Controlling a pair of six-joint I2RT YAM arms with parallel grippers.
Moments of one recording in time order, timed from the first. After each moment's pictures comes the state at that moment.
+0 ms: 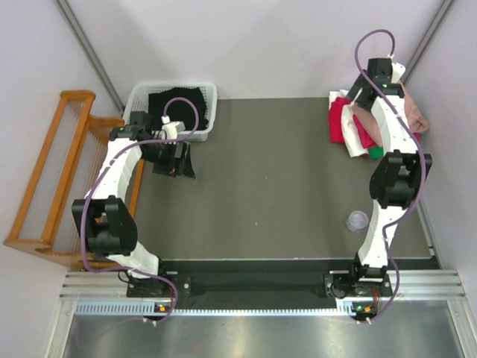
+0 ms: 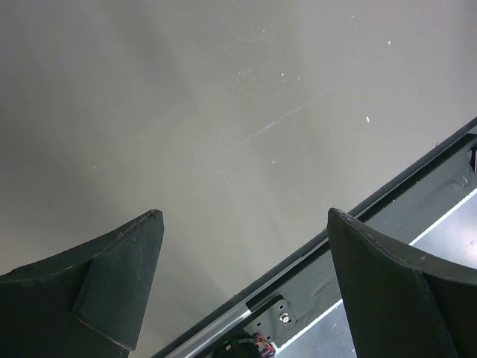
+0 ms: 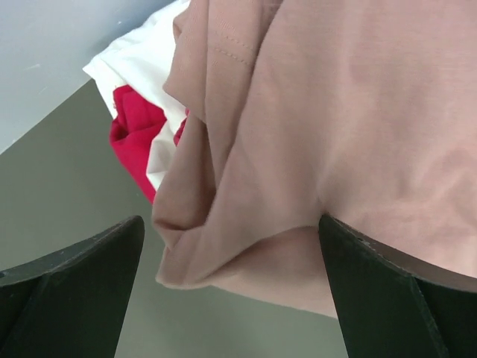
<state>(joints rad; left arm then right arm) 0.03 1.58 1.42 -1.07 0.58 0.24 -0.05 2.09 2.09 -0.72 0.34 0.47</state>
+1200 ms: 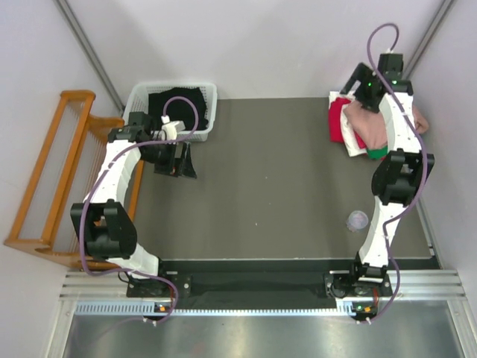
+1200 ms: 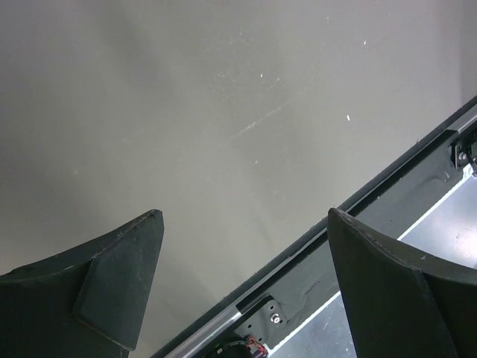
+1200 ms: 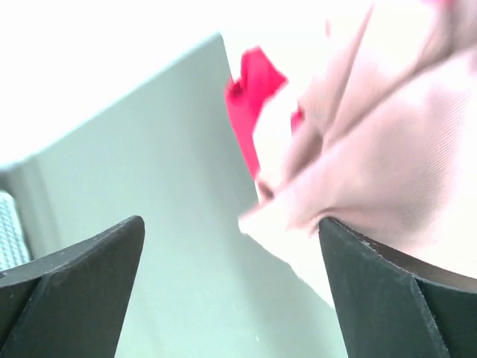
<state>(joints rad) 0.03 1.57 1.41 -1.08 0.63 0.23 -0.11 2.13 2.15 -0.74 -0.10 0.46</state>
